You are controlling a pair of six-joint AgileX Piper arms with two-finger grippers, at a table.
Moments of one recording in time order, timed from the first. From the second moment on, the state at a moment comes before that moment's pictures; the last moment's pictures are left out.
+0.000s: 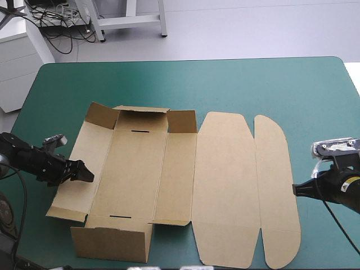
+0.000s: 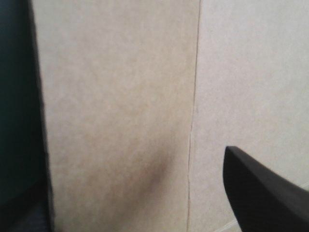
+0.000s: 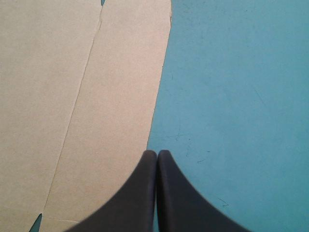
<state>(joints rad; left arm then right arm) 0.41 1.62 -0.98 -0.59 1.19 0.69 0.08 0.77 -0.92 -0.04 1.09 -0.08</state>
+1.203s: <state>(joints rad) 0.41 1.62 -0.98 -0.61 1.19 0.69 0.08 0.77 -0.92 -0.04 1.09 -0.08</state>
